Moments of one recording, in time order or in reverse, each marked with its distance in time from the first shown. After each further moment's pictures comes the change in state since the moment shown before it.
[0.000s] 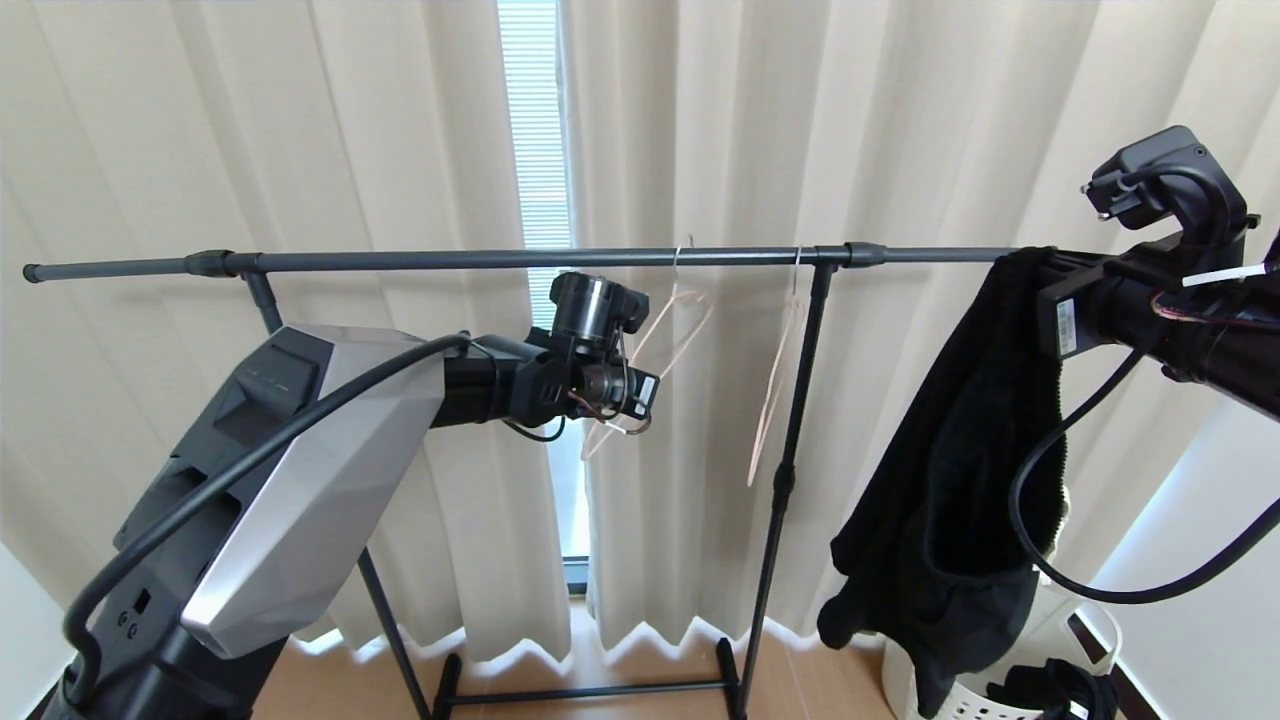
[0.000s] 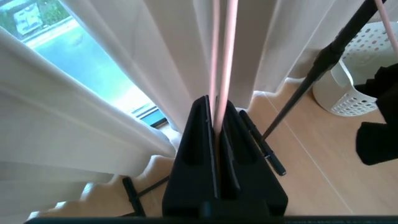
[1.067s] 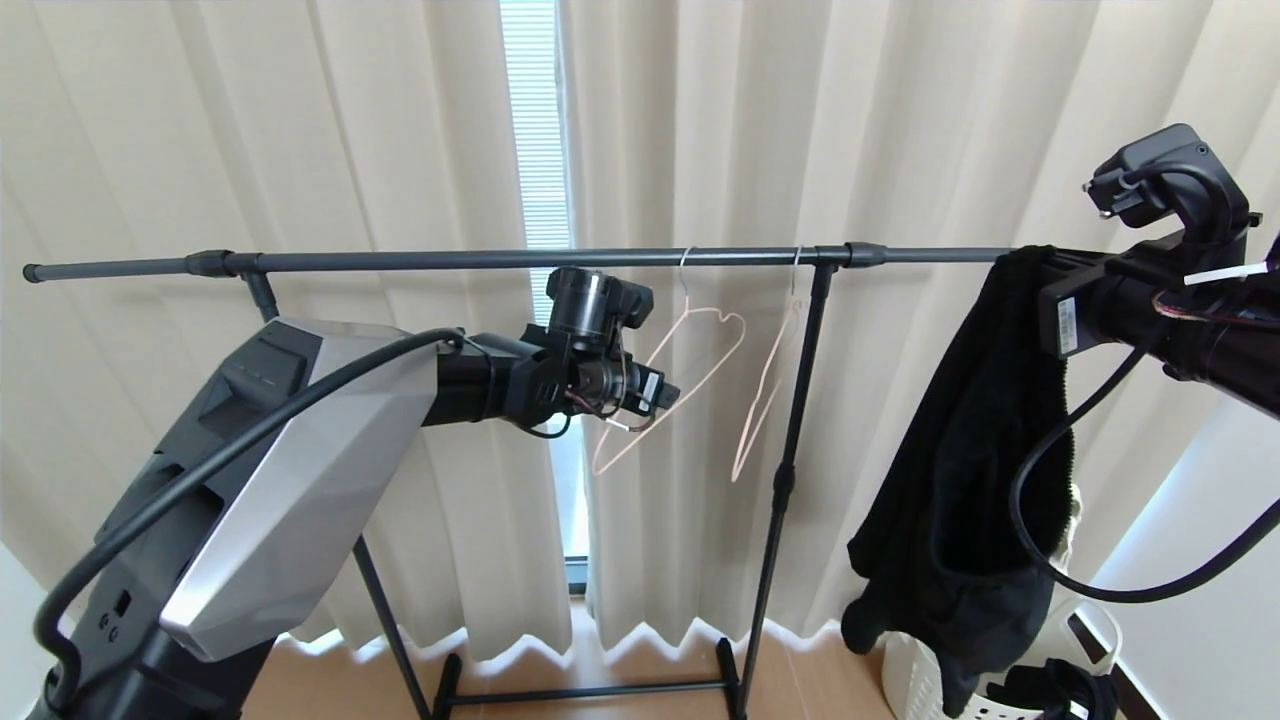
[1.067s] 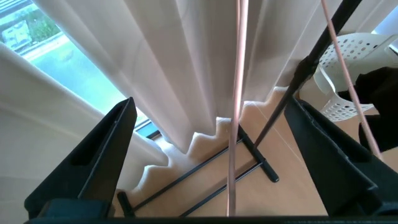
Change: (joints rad) left arm -0.001 -0.014 0.030 -0.041 -0.060 0.011; right arm 0.000 -0.001 -0.003 0.000 0.000 0.000
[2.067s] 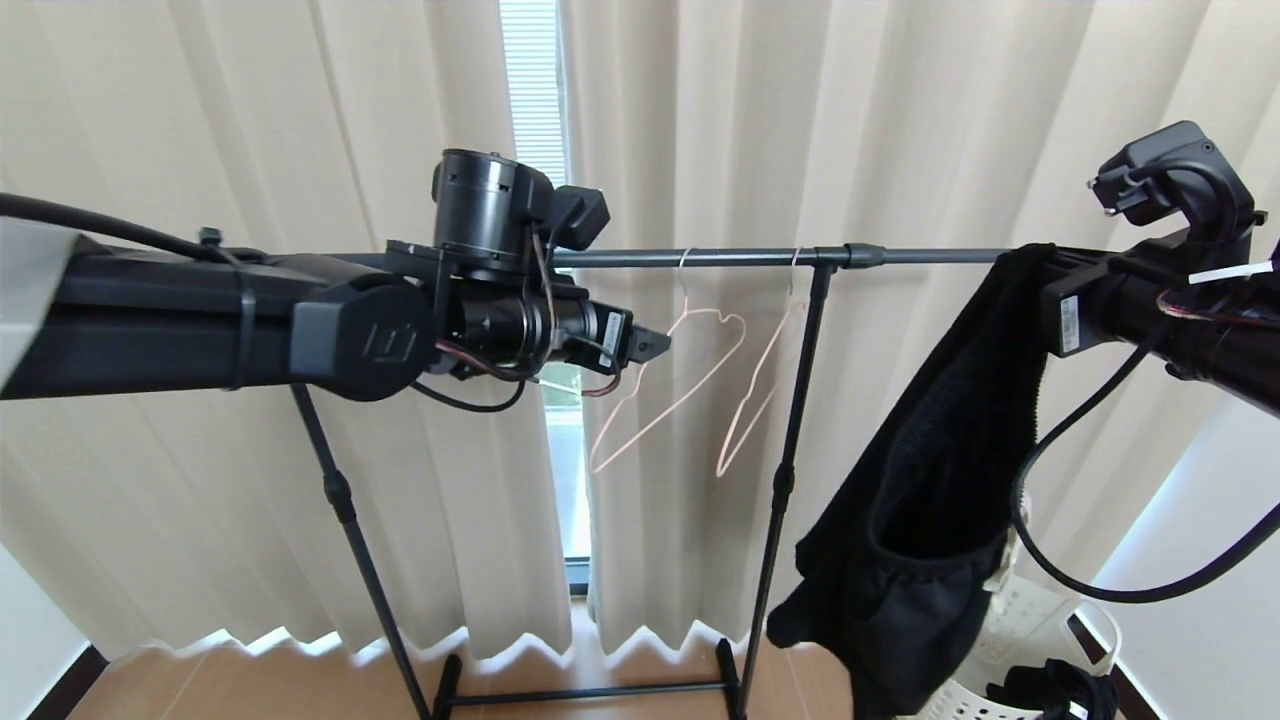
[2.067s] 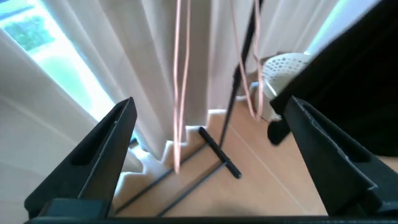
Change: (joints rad) left arm -0.025 -0.443 0.398 -0.064 -0.074 -0.041; right arm -0.003 -0.004 0.000 0.000 0.001 0.006
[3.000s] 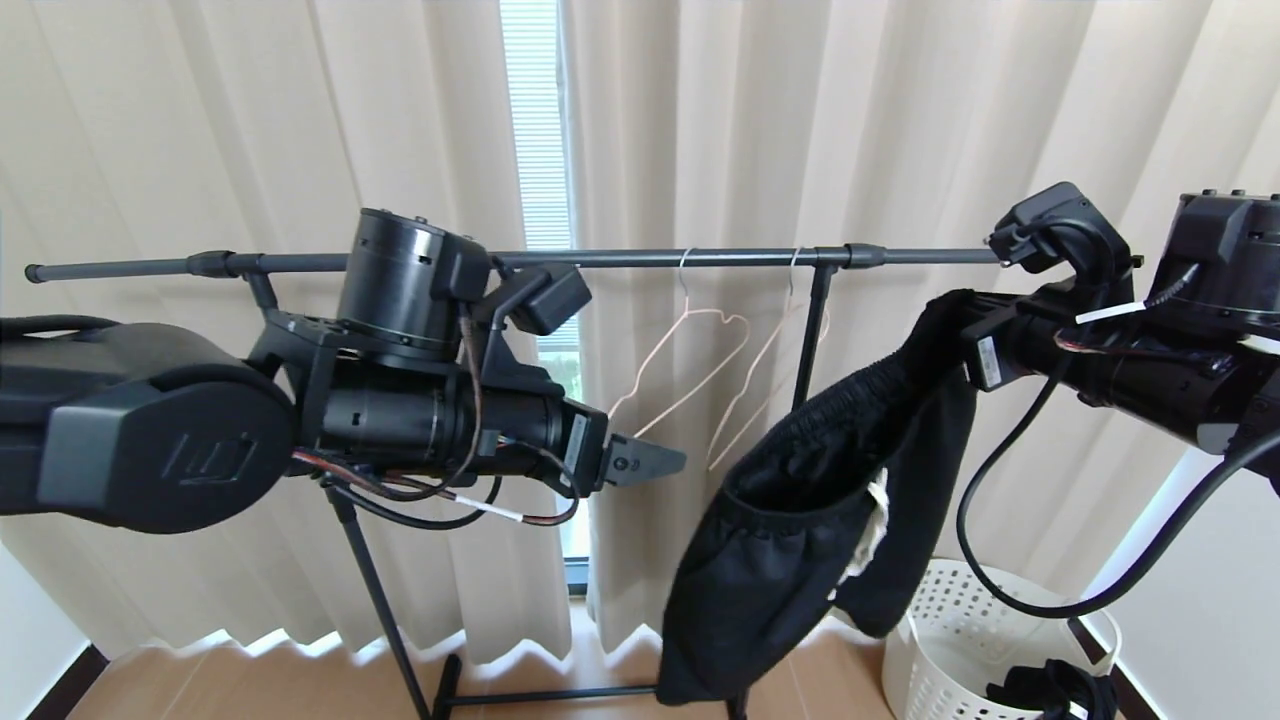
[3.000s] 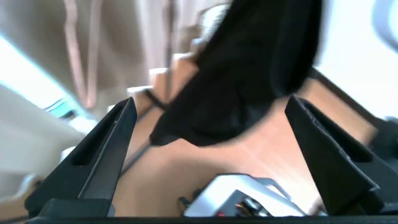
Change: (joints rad) left arm -0.046 -0.279 0.418 0.000 -0.313 -0.101; right arm 0.054 0.108 -0.003 -0.005 -0.004 0.002
